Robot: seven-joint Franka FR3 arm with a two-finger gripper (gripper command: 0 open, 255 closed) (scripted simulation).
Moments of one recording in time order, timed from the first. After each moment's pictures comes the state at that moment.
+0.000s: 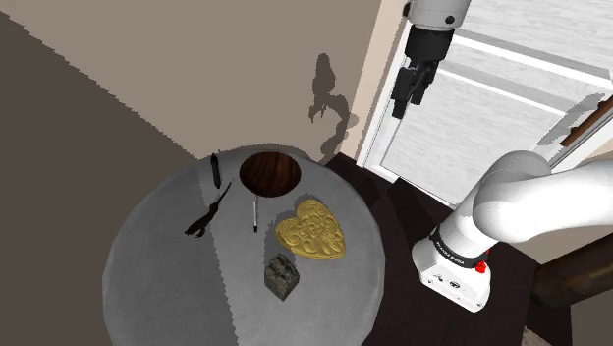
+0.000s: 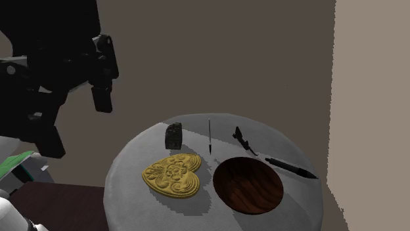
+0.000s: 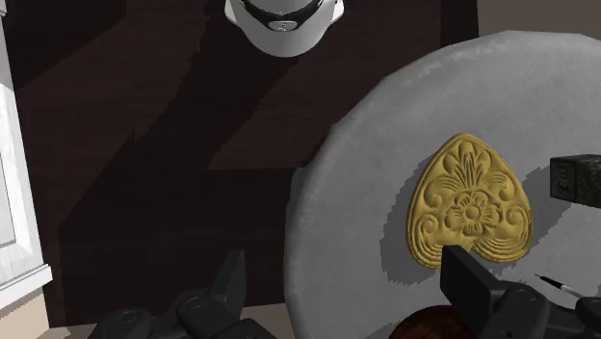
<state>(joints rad) -0.01 -0.82 0.07 -2.41 0.07 1.47 0.04</state>
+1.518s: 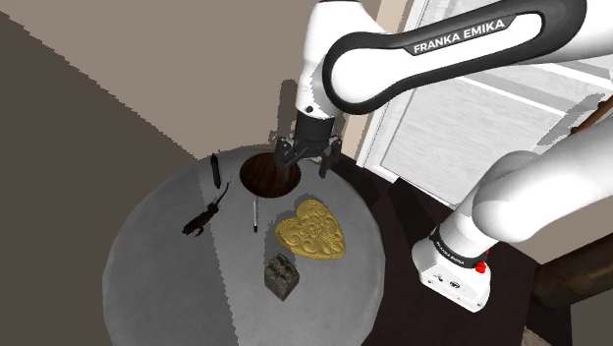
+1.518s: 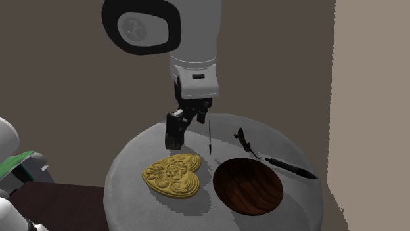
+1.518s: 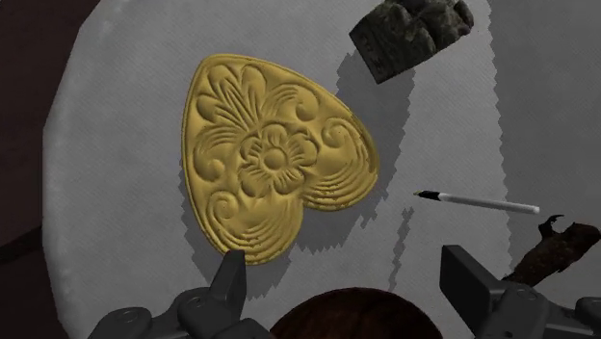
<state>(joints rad) -0.02 -0.37 0.49 -2.45 0.43 2.08 0.70</state>
